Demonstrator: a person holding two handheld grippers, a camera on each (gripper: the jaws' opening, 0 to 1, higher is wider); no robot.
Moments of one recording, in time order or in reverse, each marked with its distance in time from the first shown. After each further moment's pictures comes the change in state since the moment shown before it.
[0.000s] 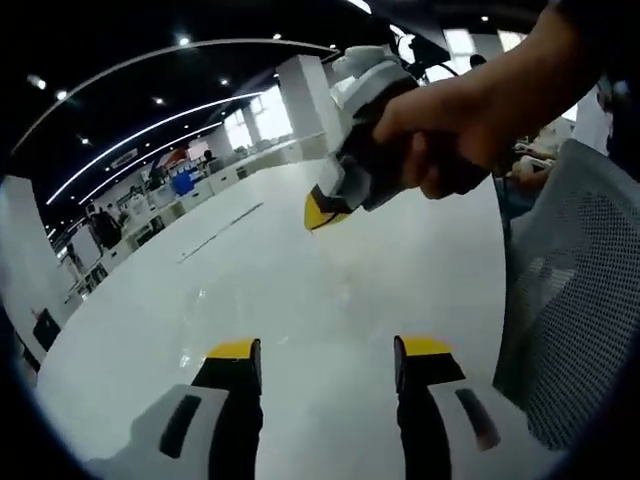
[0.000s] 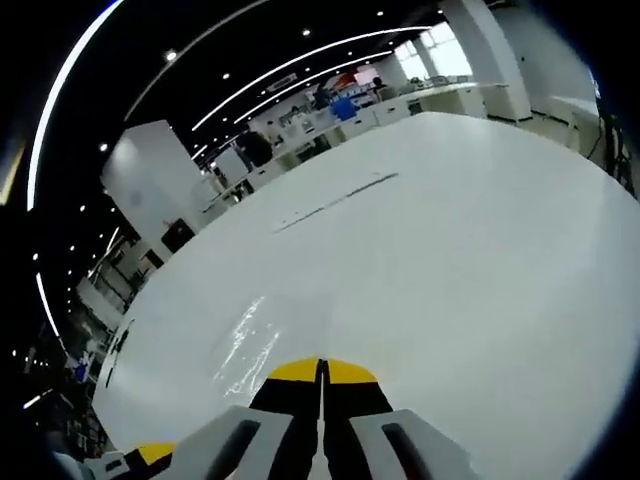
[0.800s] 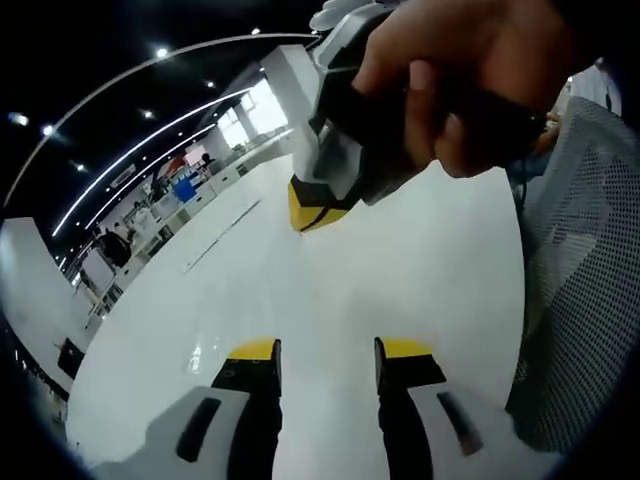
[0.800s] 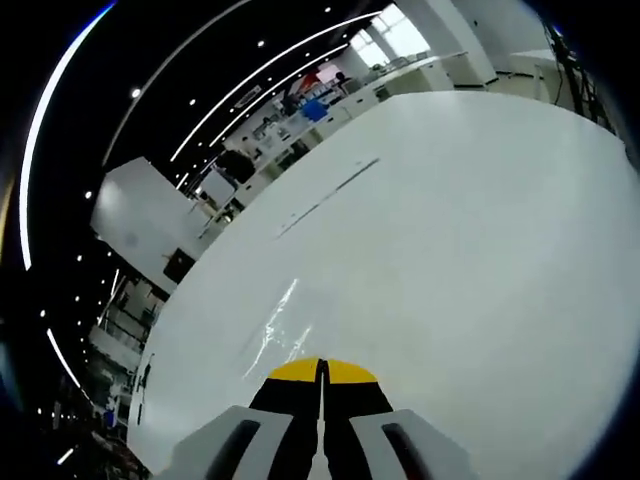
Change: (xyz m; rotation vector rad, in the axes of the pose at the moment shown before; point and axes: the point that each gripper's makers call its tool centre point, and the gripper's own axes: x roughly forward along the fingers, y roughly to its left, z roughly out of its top) left arm 0.016 -0.001 0.002 0.144 0.071 0.058; right arm -0.025 0.029 -0.021 0.195 -0.010 0.024
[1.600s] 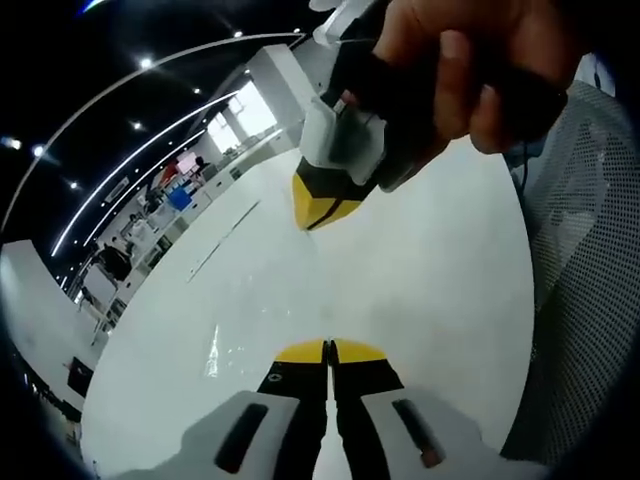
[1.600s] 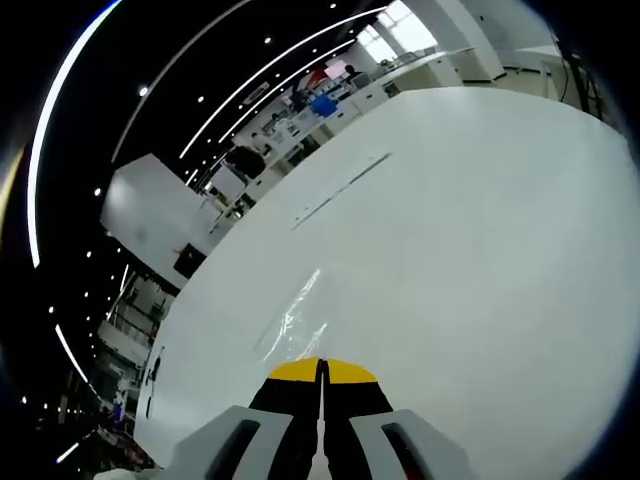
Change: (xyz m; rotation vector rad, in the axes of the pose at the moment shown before) left arm -0.003 0.011 0.000 0.059 0.001 -0.011; right arm -0.009 0.008 -0.007 -0.014 0.018 0.035
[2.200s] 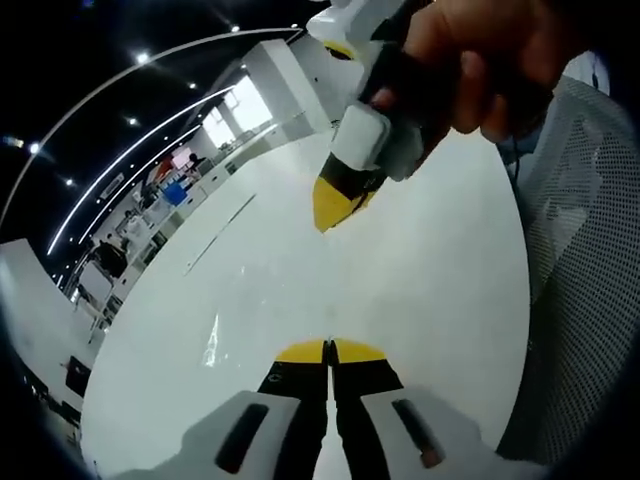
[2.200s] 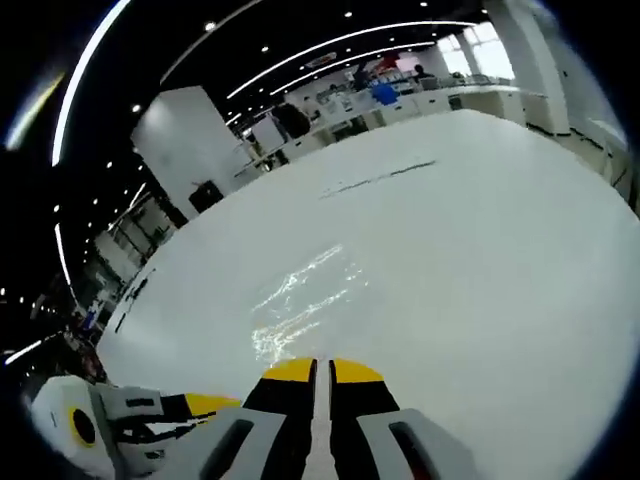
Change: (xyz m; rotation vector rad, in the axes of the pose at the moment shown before) left arm -0.005 0.001 -0.011 0.011 0.029 -0.028; right arm -0.009 -0.003 -0.021 -0.446 0.133 0.026
